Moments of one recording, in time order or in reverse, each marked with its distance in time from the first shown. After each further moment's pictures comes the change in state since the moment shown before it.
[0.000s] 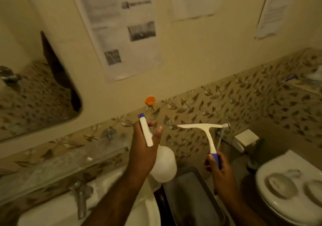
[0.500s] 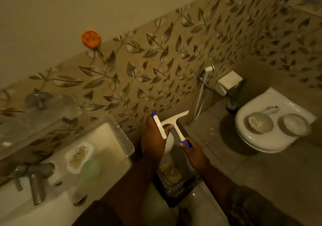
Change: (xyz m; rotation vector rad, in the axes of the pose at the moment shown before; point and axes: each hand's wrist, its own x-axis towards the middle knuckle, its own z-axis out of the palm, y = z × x) left_hand -0.049 -0.197 0.181 0.469 -0.256 -0.335; right_hand 0.024 0.184 -0.001 -0.273 -0.236 0.432
